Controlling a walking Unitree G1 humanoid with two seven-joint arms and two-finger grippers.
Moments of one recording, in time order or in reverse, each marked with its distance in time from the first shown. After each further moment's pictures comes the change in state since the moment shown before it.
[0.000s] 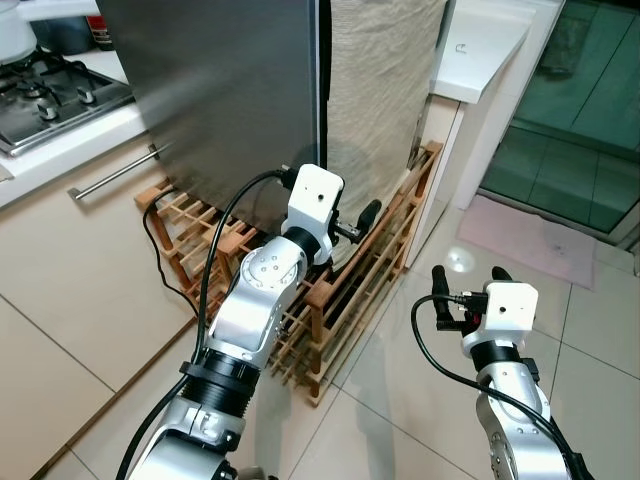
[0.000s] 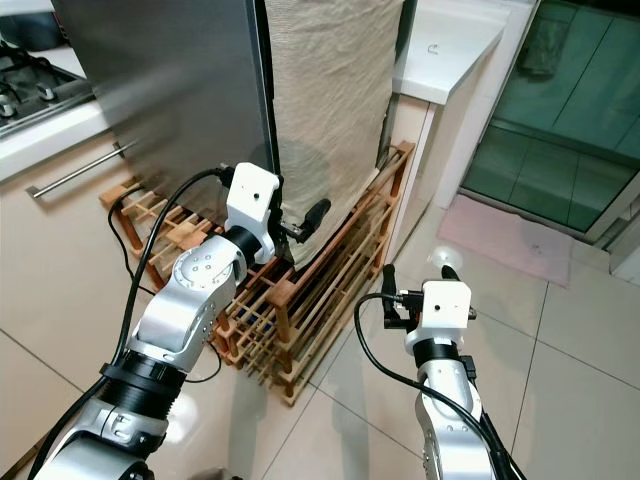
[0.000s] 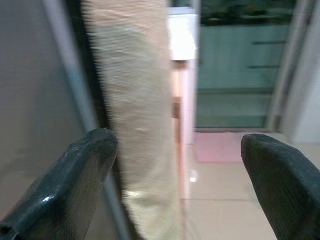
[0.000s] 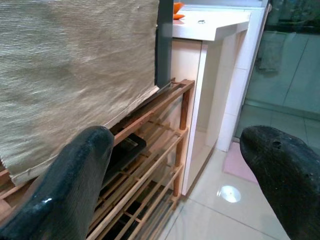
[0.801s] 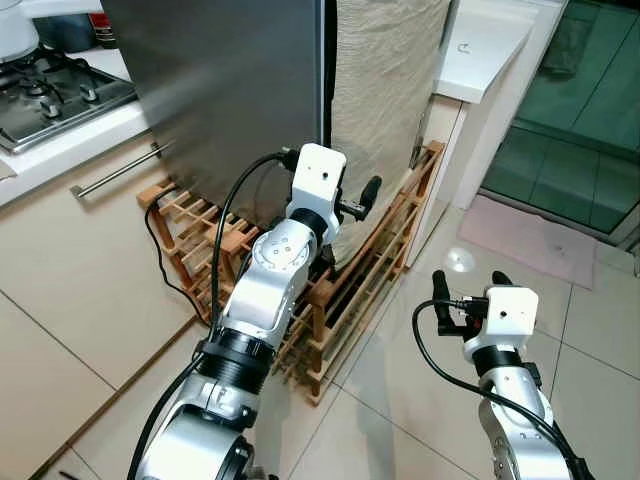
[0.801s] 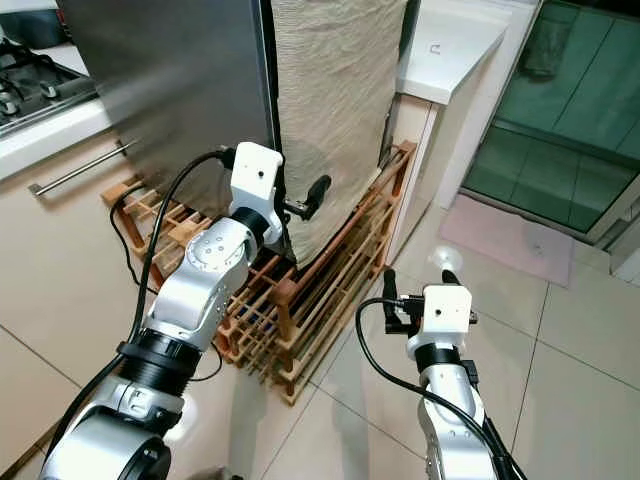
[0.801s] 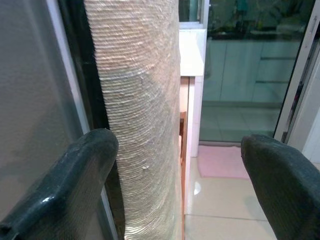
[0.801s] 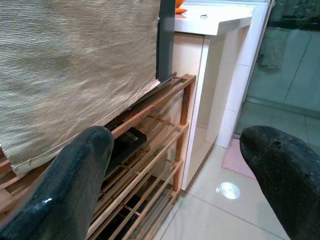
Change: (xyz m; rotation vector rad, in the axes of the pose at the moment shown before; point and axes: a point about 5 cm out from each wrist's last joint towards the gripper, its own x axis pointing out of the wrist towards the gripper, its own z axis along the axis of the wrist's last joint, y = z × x) left arm 0.018 -0.010 0.011 -0.020 -0.030 0.006; right arm -0.003 -0.002 -0.003 -0.007 0.015 0.013
